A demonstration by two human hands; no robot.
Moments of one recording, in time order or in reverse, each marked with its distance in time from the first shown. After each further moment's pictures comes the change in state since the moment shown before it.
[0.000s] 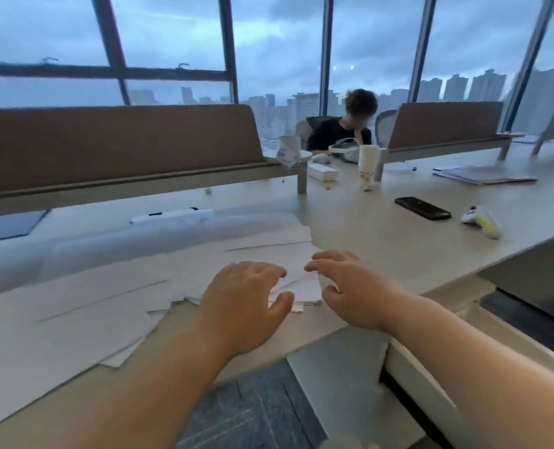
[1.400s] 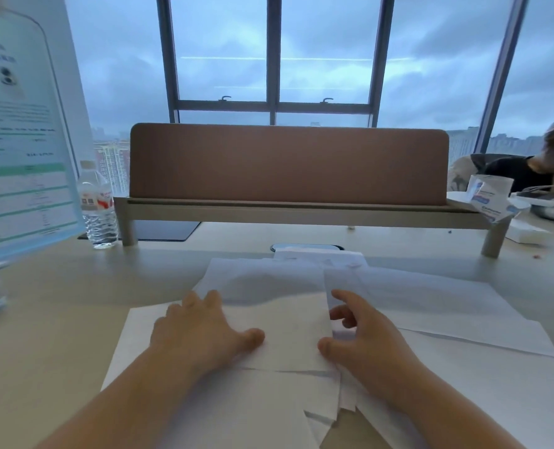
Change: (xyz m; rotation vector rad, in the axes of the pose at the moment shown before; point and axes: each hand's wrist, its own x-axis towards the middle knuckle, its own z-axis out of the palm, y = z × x) left_hand -0.040 -0.278 -0.045 0.097 -0.147 -1.022; right_hand 0.209 -0.188 0.109 0.648 -0.038 -0.060
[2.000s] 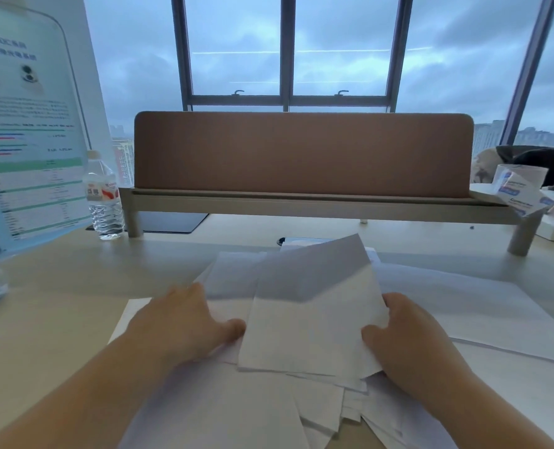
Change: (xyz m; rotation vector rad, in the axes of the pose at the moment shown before) left_hand 0.019 -0.014 -0.002 -0.003 0.082 -0.045; right_hand 0.014 0.014 -0.019 -0.124 0.115 0.194
